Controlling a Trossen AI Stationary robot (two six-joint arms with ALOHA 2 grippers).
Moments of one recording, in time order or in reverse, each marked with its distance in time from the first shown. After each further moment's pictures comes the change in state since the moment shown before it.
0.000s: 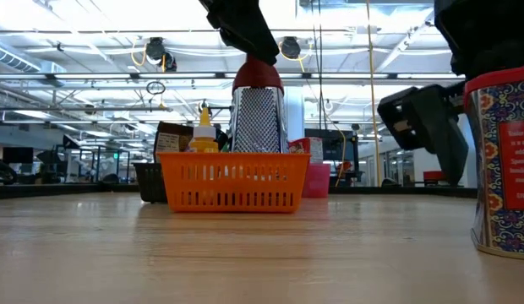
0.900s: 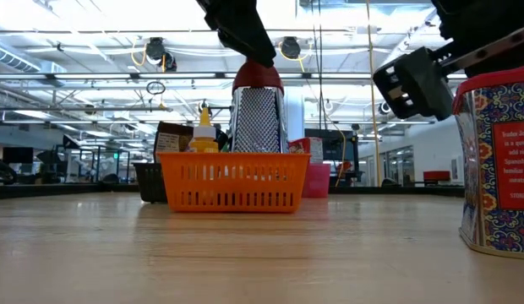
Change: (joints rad) left arm 0.000 0.000 0.000 -0.021 0.000 -0.005; right arm -0.053 -0.140 0.001 -0.056 -0.084 0.031
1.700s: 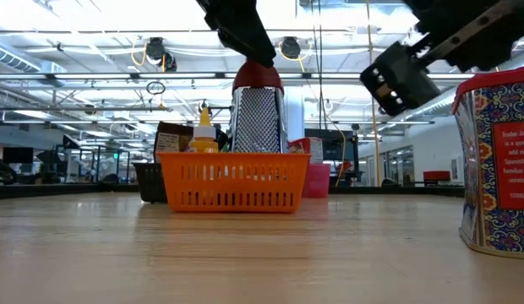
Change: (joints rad) left arm 0.000 0.000 0.000 -0.001 0.000 0.003; right arm -0.053 0.000 0.001 0.104 -0.054 0.165
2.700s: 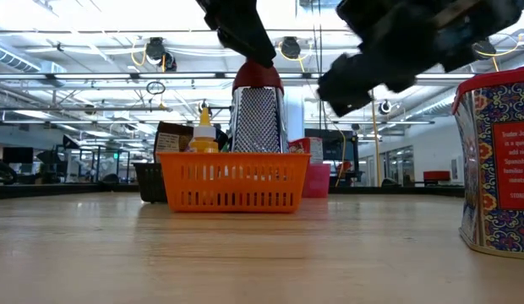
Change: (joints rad) left arm 0.000 0.000 0.000 -0.001 0.000 -0.013; right arm -0.162 0.066 0.000 0.168 0.113 -0.126
